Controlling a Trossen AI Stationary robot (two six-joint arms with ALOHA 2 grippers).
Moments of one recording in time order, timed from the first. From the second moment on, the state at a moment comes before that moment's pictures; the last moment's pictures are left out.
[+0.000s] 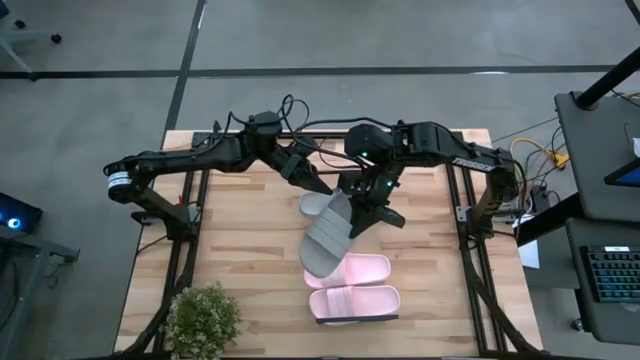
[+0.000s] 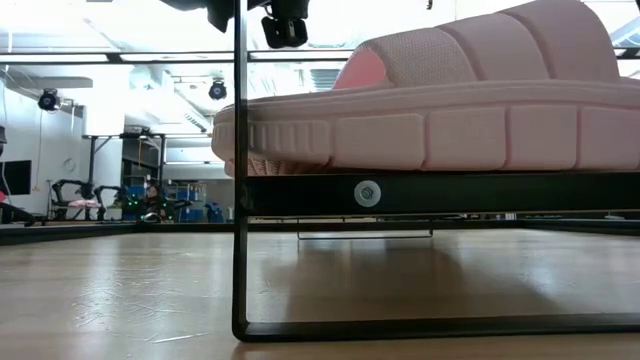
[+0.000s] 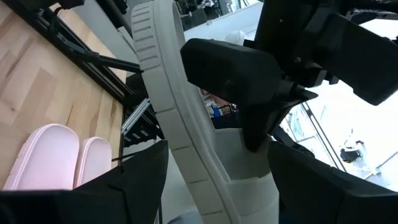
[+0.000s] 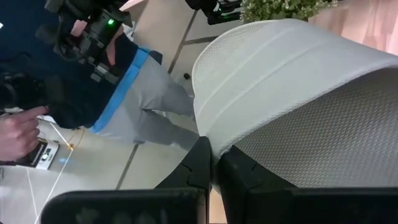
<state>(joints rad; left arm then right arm) 0.30 1.46 1.23 0.20 0.91 -1.12 -0.04 1.77 2.14 -1.21 -0.87 0.08</state>
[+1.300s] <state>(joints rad) 0.26 1.52 1.23 0.26 0.90 -1.14 -0.04 1.80 2.17 -1.17 -0.84 0.08</state>
